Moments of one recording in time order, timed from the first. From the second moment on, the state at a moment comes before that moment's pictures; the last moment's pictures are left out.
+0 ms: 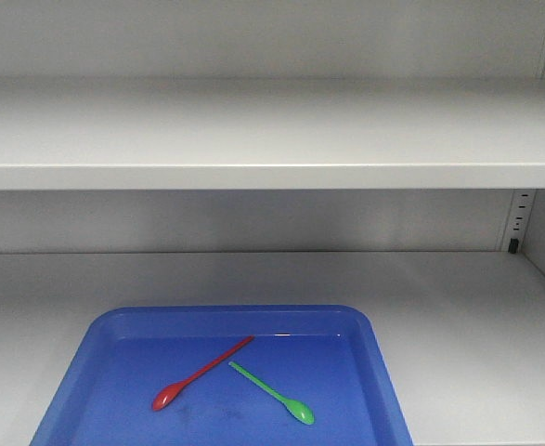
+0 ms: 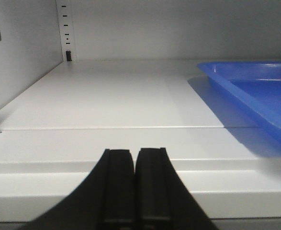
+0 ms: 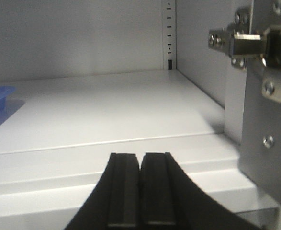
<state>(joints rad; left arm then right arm) -0.03 -0.01 0.03 0.04 0.10 -0.08 -0.05 -0.01 0.03 -0.02 0.08 0.13</state>
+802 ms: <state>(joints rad) -0.03 -0.01 0.03 0.04 0.10 -0.08 -0.05 -0.01 0.03 0.01 0.10 0.10</state>
